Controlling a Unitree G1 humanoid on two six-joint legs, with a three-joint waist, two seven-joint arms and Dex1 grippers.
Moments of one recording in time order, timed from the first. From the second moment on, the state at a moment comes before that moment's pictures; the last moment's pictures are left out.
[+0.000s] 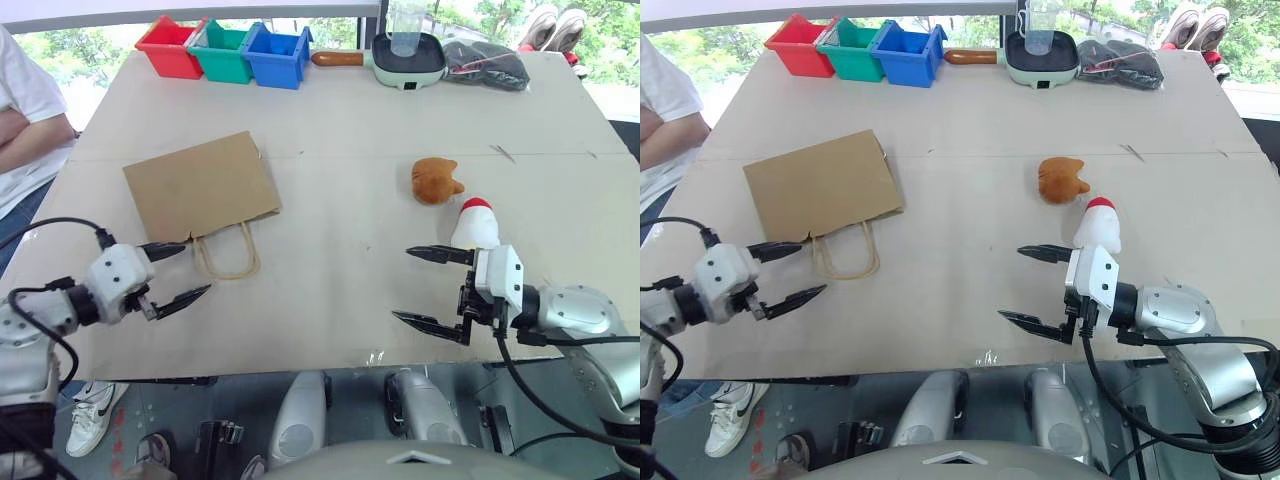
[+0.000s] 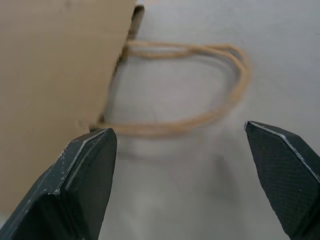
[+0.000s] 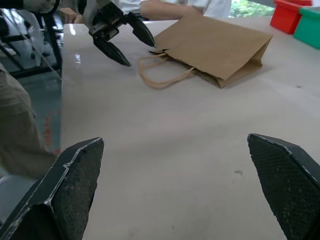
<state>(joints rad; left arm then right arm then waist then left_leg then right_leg) 0.00 0.89 0.35 0.28 -0.23 -0.28 -1.18 -0.01 -0.64 0.08 -0.60 0.44 0.32 0.90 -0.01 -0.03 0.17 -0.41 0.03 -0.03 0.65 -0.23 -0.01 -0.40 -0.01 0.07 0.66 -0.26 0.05</state>
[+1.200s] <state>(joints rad) -0.33 0.74 0.06 -0.04 -0.36 -0.08 -1.14 -0.08 -0.42 0.15 -0.54 0.34 0.43 0.62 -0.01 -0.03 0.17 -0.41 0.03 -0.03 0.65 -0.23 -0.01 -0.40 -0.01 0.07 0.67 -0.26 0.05</state>
